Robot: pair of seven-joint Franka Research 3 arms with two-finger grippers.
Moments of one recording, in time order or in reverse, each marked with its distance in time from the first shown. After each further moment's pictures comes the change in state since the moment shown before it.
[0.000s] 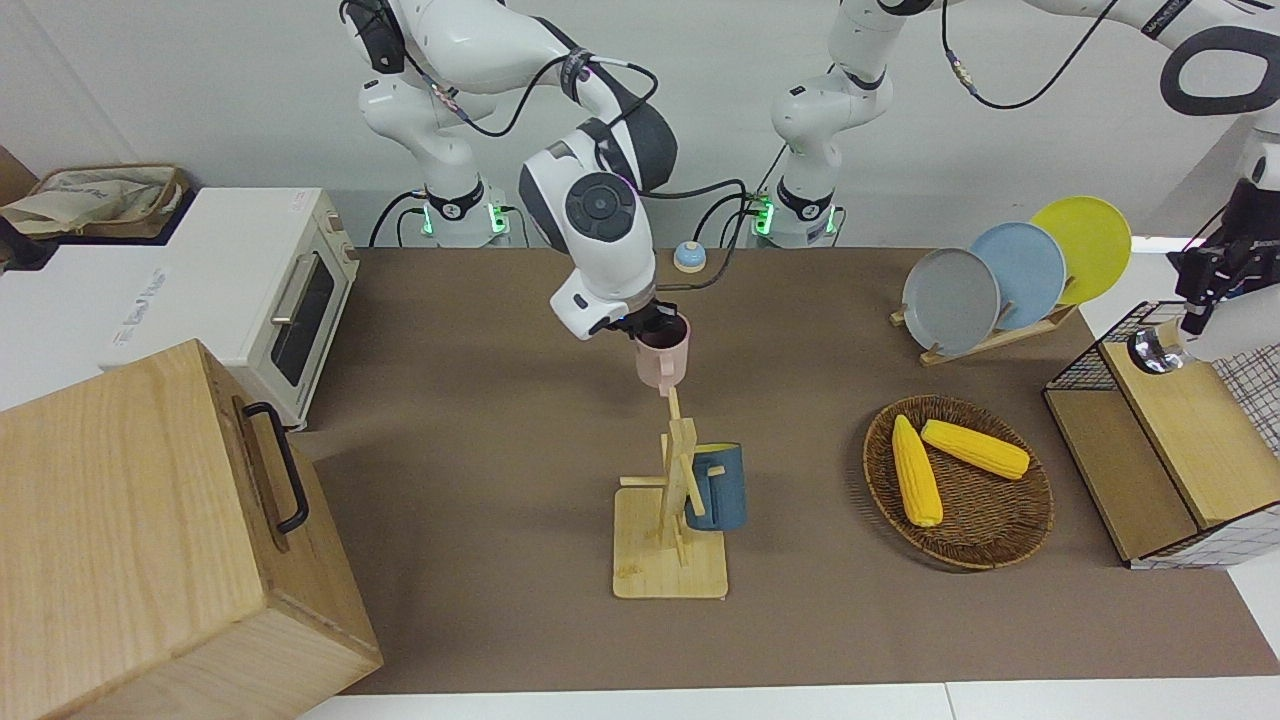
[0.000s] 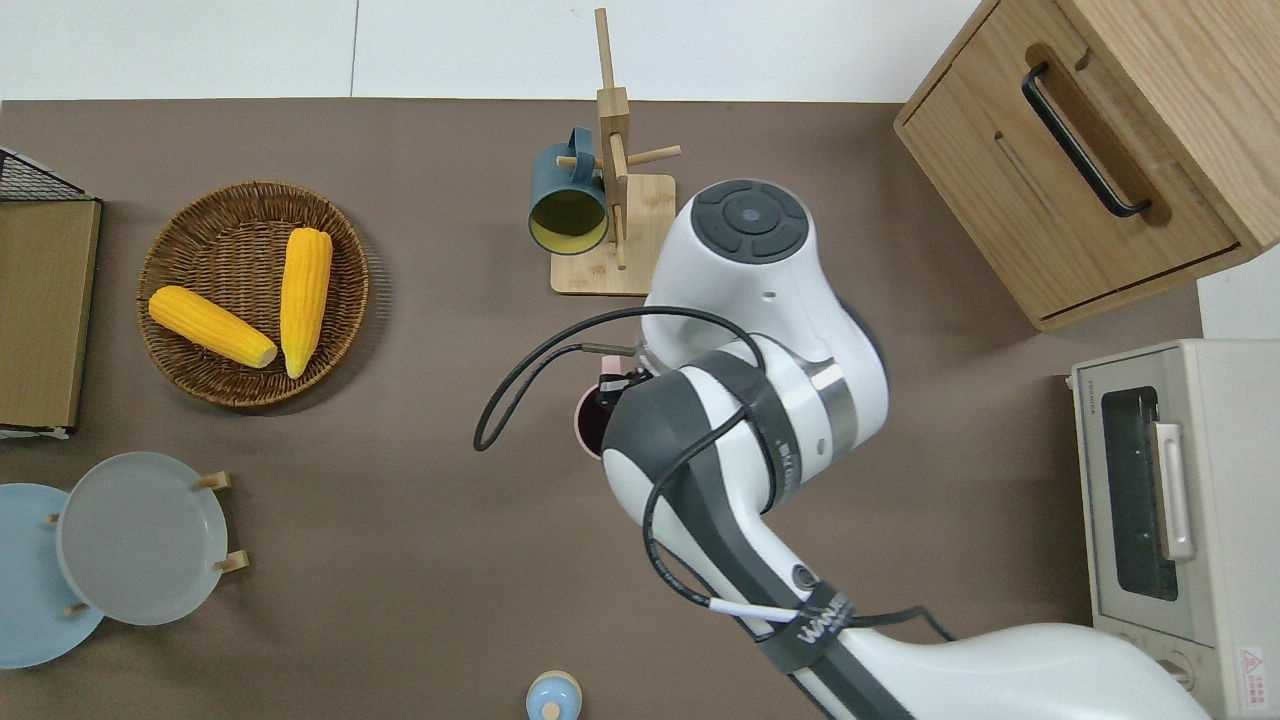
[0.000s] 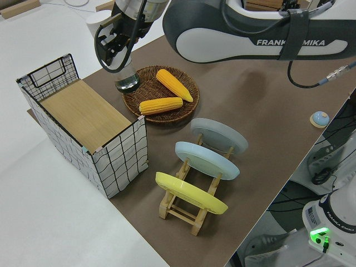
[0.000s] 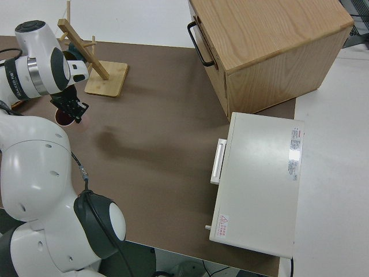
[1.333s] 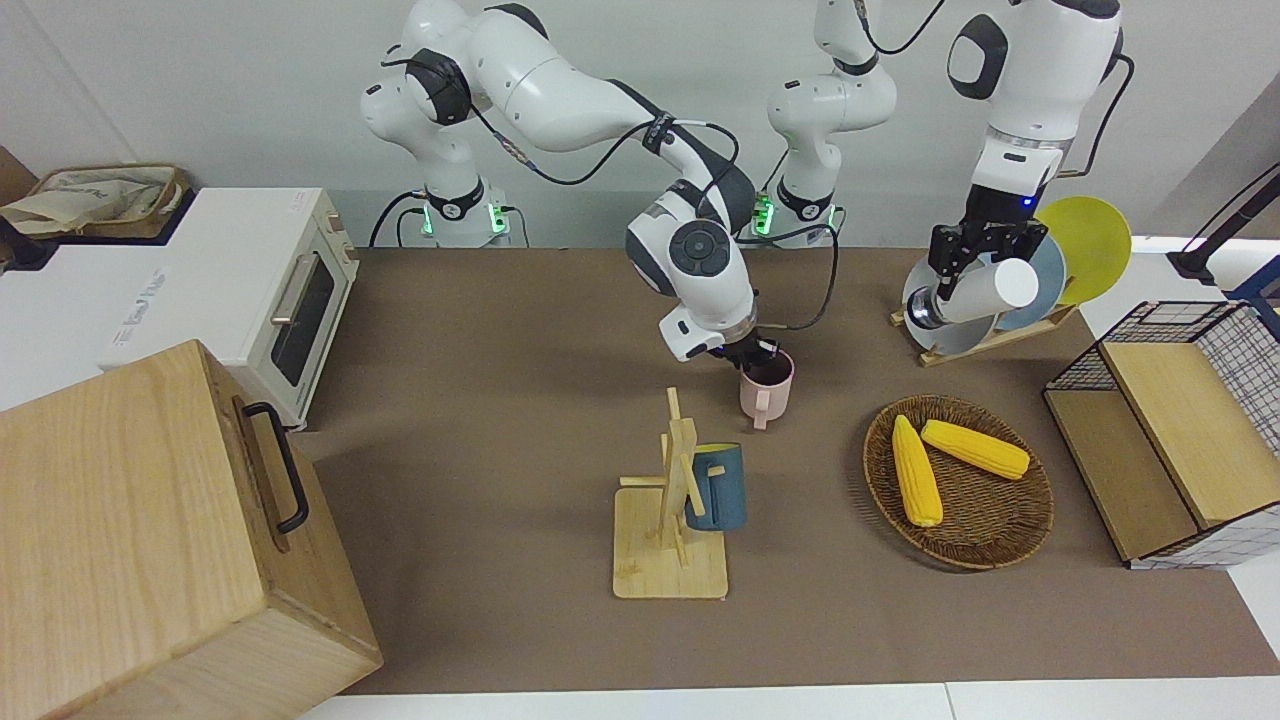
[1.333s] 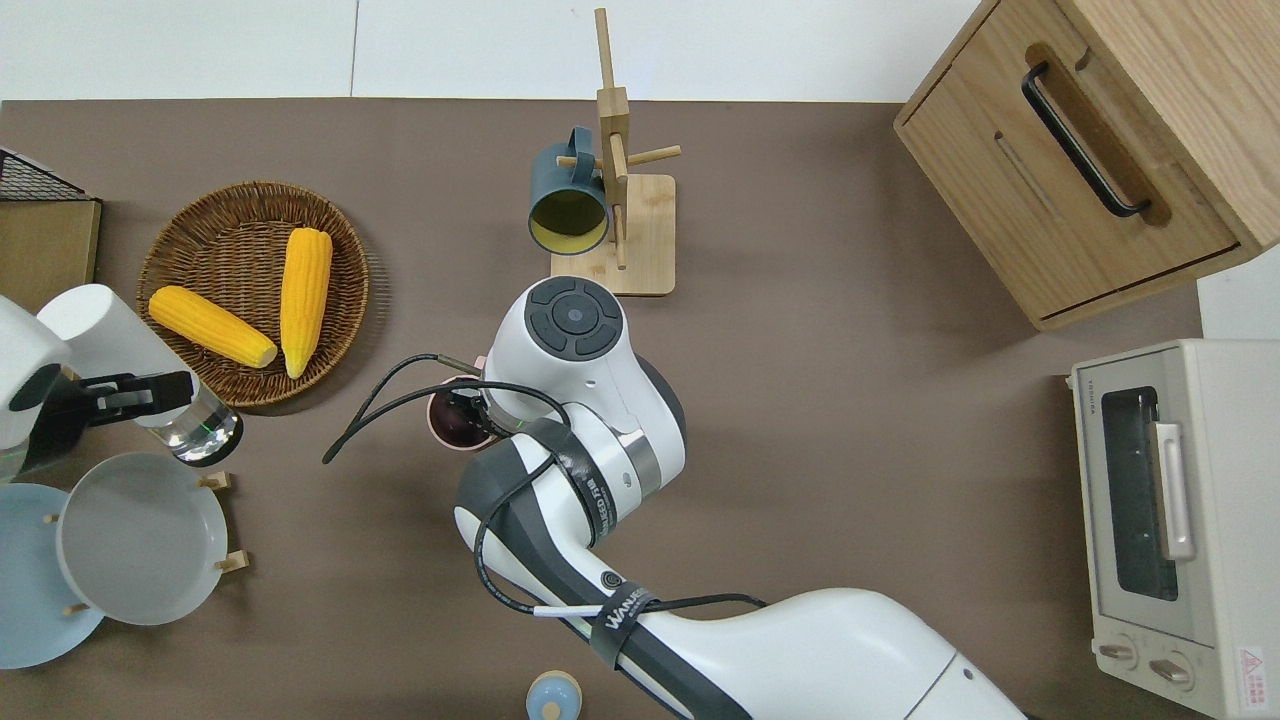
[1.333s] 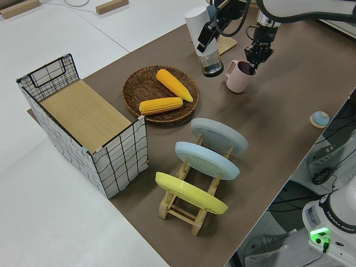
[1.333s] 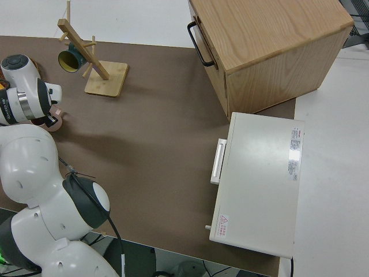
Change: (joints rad) left arm -0.220 -0.398 -0.159 -0.542 0.164 -0.002 -0.434; right arm 0.185 0.227 -0.003 0.100 0.081 0.368 0.316
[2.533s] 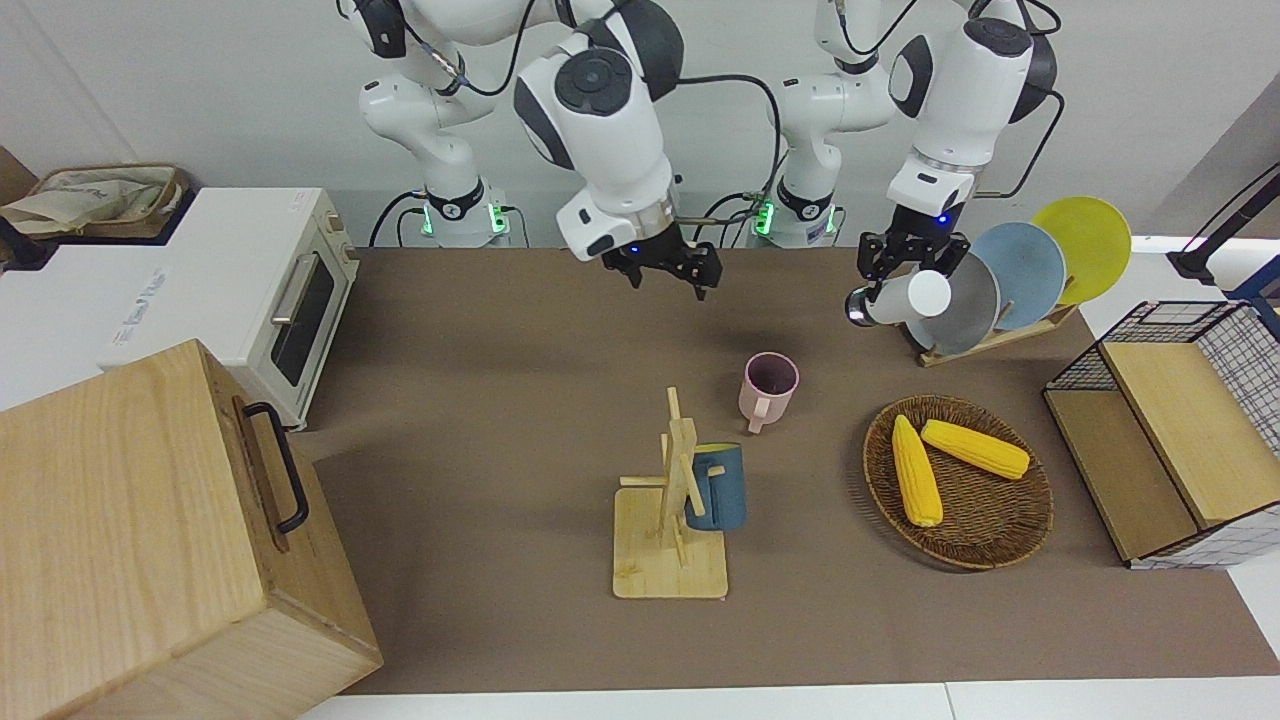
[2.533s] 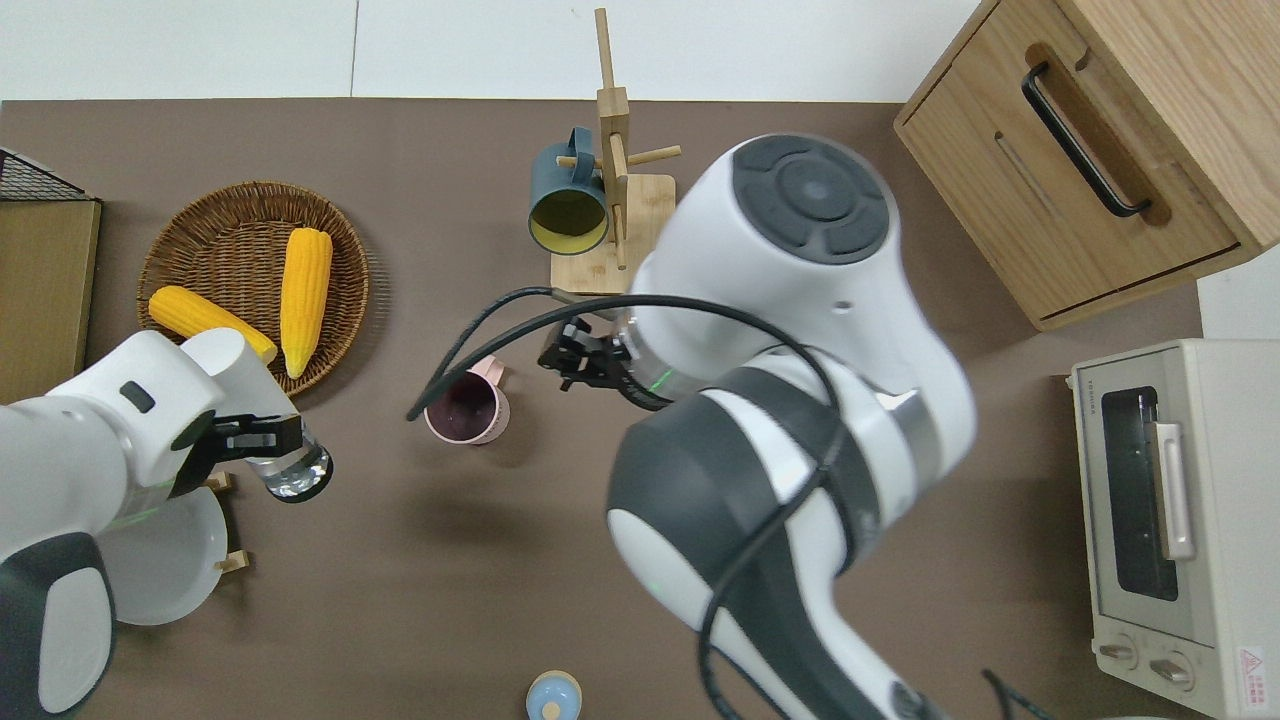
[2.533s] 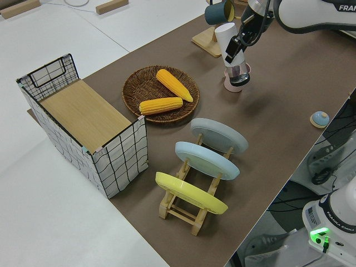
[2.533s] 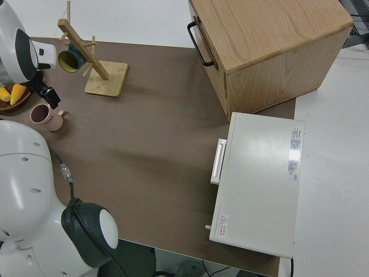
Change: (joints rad) left arm -0.085 -0.029 -0.045 -0.110 -0.033 0.010 -0.012; right arm -0.170 -0.320 -0.026 0.046 -0.030 -0.433 -0.074
